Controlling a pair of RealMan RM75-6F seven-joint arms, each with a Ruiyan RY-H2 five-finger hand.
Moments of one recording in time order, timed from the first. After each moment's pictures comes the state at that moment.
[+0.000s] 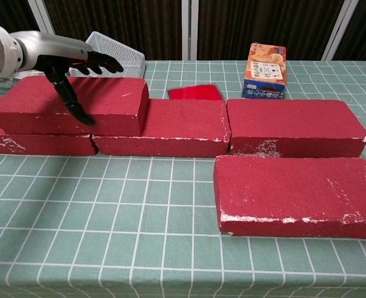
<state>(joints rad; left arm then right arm) -1.03 -1.26 -0.09 -1.79 0.55 0.84 0.36 0.05 -1.04 0.07 -1.55 -1.50 1.49 0.21</state>
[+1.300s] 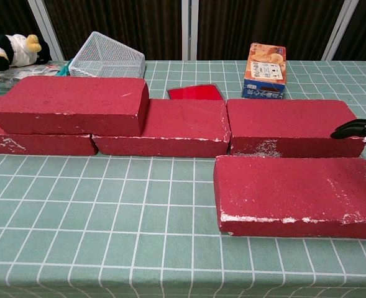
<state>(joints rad) -0.19 -1.01 0.21 -1.81 1.49 1.58 0.05 0.30 -1.04 -0.02 -1.98 -1.52 0.97 -0.31</state>
